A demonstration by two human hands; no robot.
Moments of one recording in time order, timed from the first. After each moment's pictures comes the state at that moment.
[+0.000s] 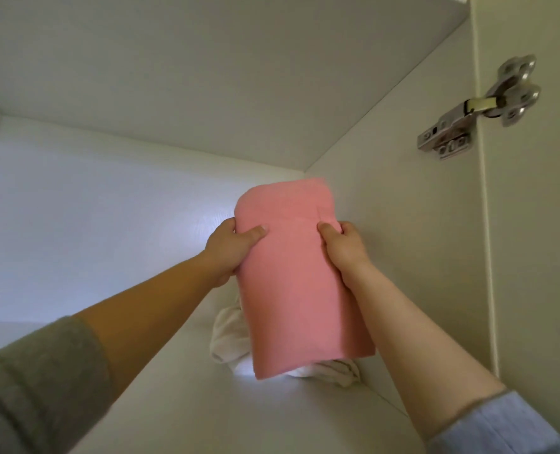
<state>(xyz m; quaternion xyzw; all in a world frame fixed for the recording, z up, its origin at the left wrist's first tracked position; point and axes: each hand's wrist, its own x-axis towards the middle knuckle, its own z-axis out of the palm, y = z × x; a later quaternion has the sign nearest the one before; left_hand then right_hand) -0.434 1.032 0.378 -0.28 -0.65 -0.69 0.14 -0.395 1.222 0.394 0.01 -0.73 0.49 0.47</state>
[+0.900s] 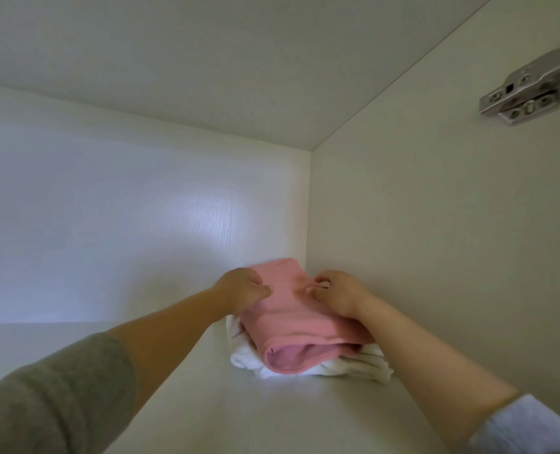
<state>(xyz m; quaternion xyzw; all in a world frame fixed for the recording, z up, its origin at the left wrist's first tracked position) -0.515 1.029 0.315 -0.27 -0.86 -0.41 0.12 -0.439 1.219 0.326 -0.08 -0.94 0.20 0.26</state>
